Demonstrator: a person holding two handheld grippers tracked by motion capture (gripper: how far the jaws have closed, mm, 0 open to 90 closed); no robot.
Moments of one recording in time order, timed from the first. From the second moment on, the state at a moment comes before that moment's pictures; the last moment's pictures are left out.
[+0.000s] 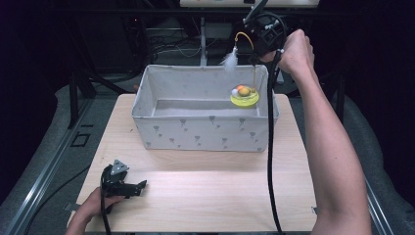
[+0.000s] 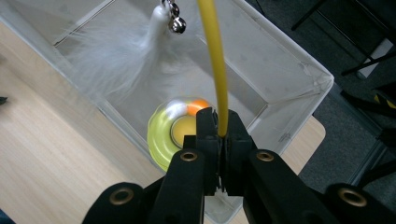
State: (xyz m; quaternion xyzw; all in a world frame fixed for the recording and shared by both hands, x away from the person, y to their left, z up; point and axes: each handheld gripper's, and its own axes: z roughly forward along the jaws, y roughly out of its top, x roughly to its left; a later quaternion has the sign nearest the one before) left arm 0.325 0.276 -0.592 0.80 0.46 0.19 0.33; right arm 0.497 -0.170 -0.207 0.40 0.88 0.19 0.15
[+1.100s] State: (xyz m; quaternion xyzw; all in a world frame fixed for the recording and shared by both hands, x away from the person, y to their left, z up) left arm 0.325 0.276 -0.592 0.80 0.46 0.19 0.33; right arm 0.516 -0.179 -0.281 0.42 0.88 0.19 0.12
